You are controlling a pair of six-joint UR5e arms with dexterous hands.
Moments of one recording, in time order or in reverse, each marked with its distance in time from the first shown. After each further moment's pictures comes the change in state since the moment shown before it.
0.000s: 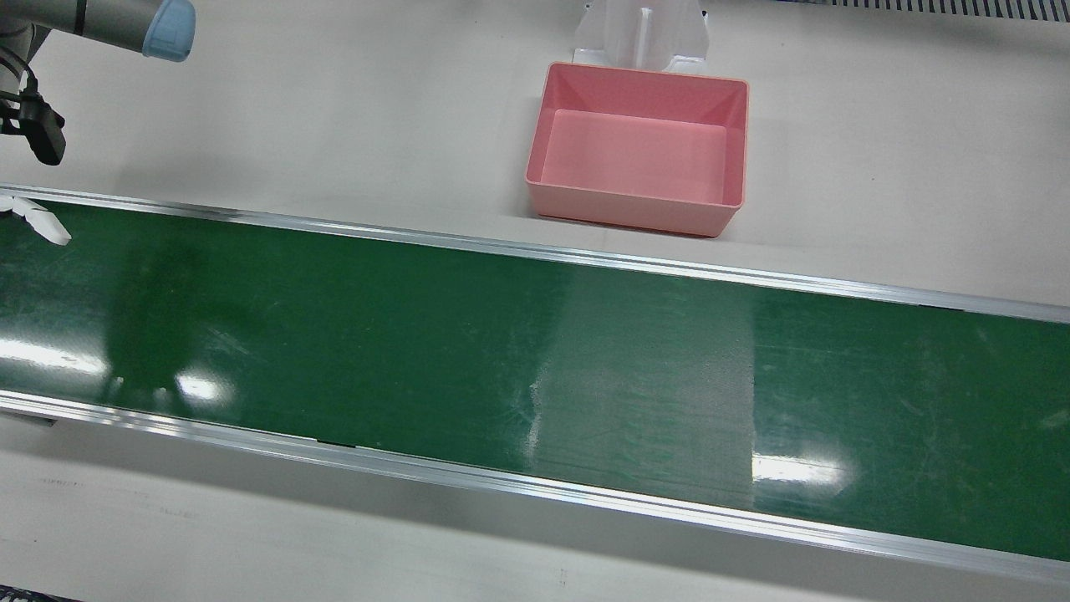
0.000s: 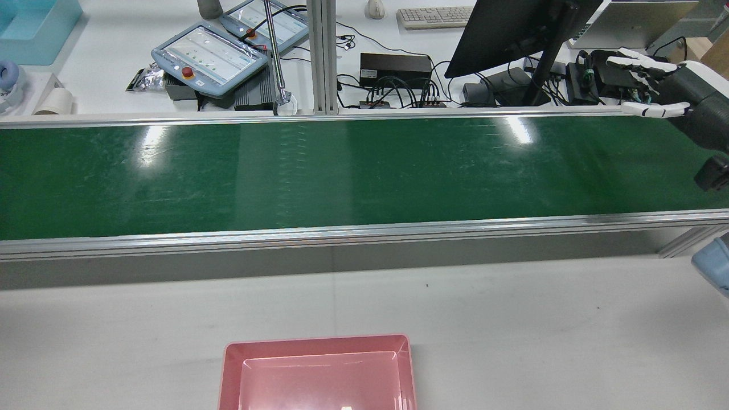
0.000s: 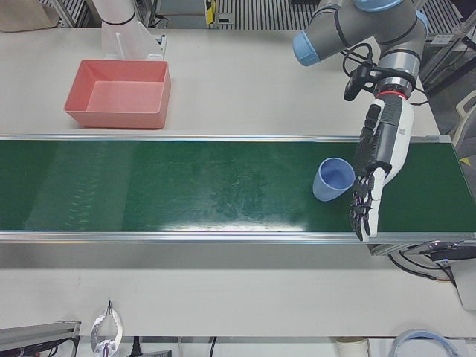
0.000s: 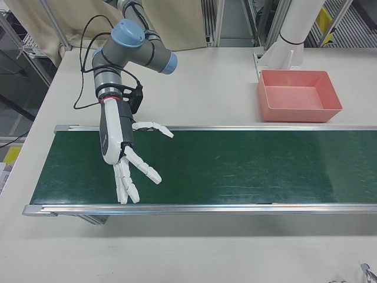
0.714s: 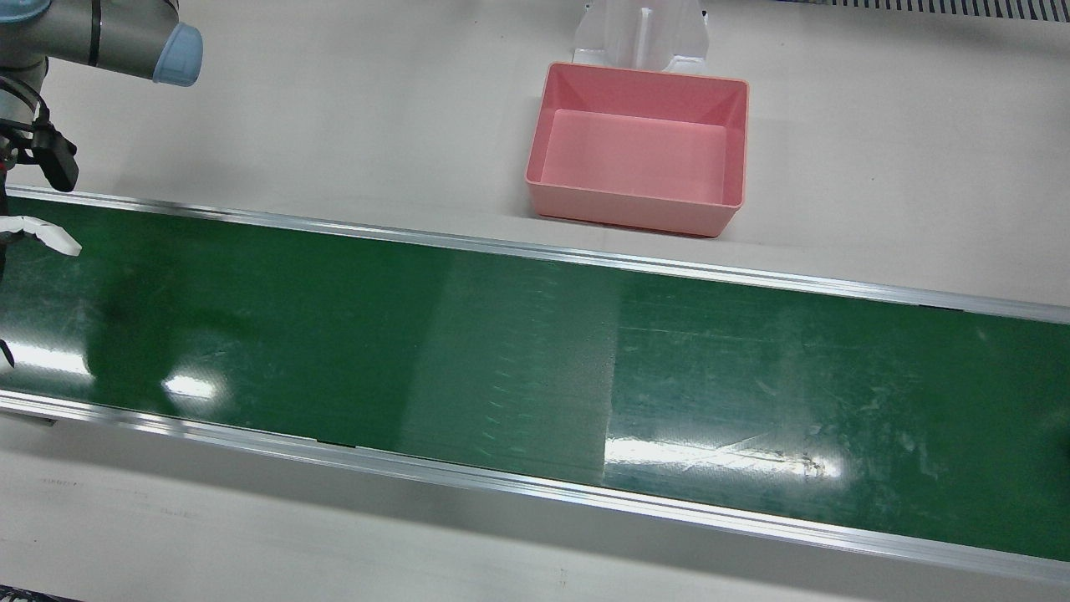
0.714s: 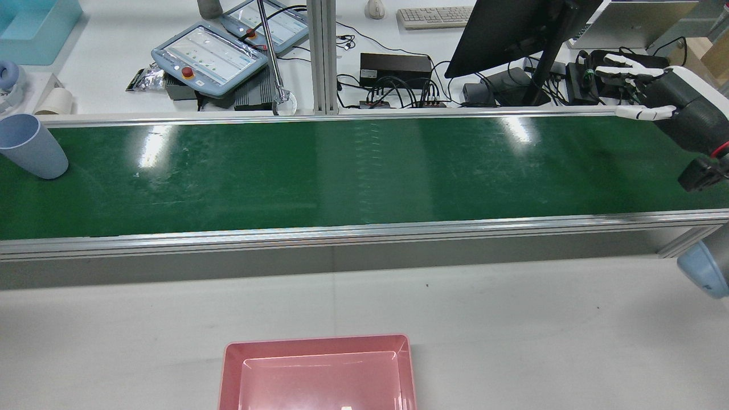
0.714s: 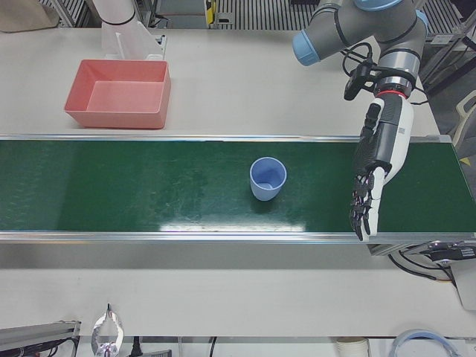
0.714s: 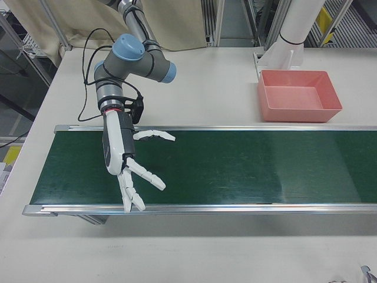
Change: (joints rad) left arm 0.000 0.001 -0.003 0.001 0.000 0.000; right arm -0.031 0.024 -0.083 0.074 0.040 0.042
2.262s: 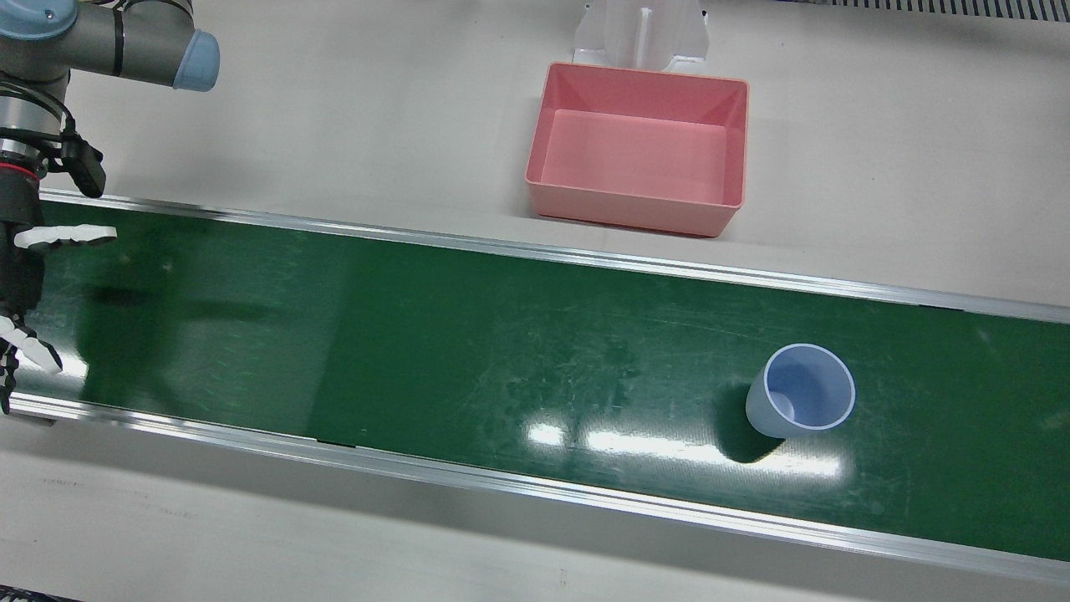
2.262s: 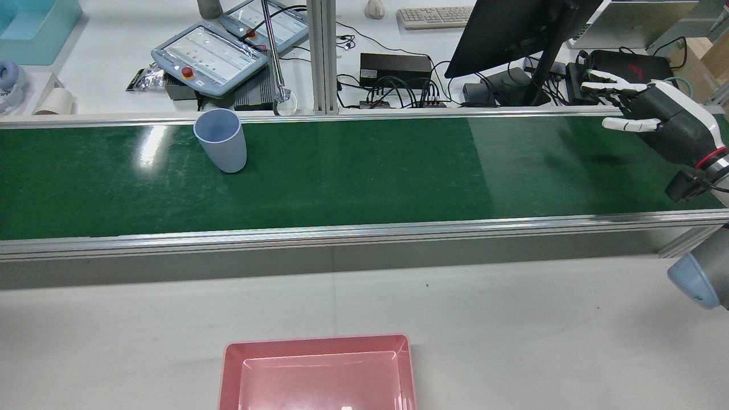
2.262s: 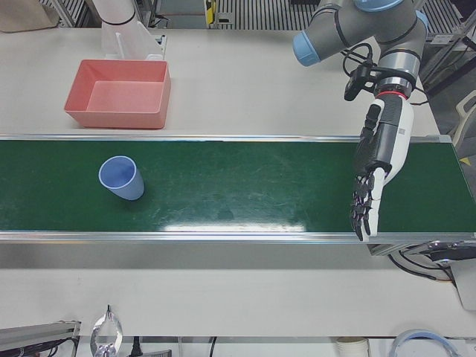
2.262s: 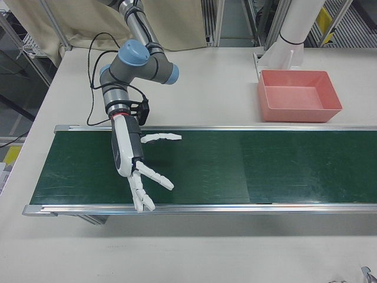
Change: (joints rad) left arm 0.000 0.000 0.003 -0.002 0.000 0.000; right arm -0.047 -0.006 -0.006 0.000 0.006 0.040
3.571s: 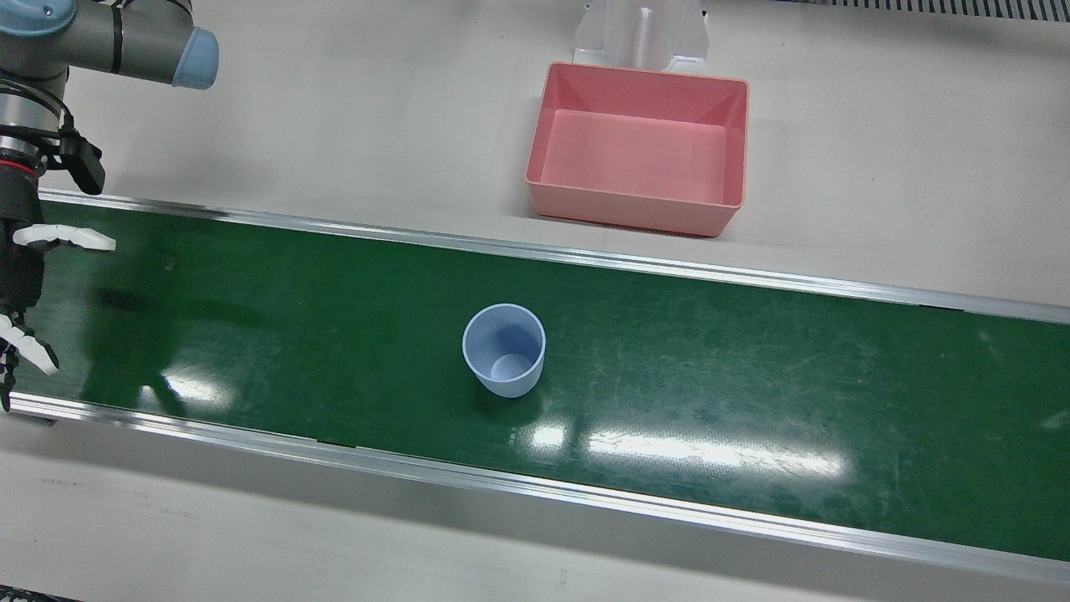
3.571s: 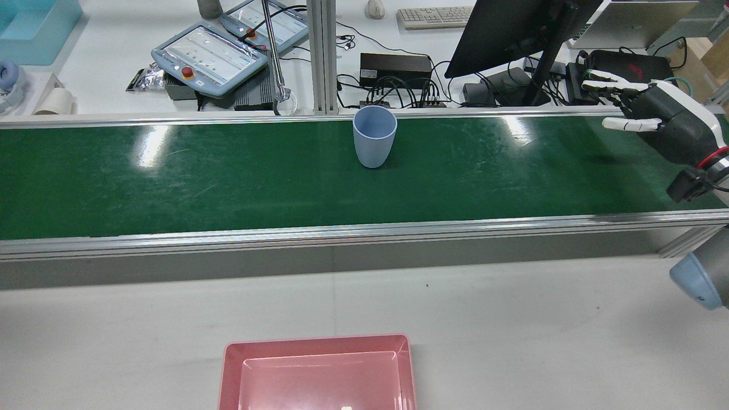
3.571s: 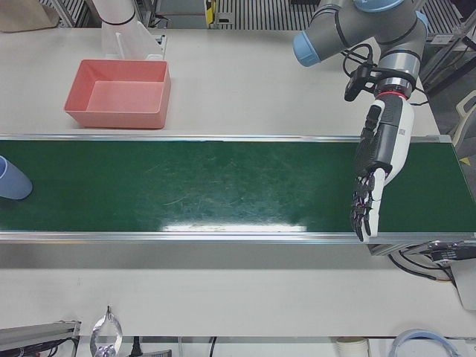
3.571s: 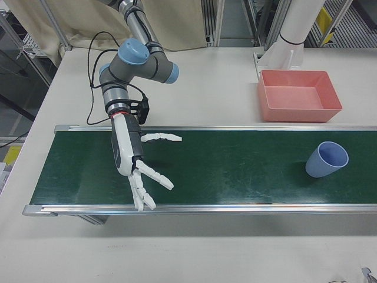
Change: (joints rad) left arm 0.000 -0.001 0.003 -0.001 0.000 0.000; right arm 0.003 -0.005 0.009 -0.001 -0.007 0.007
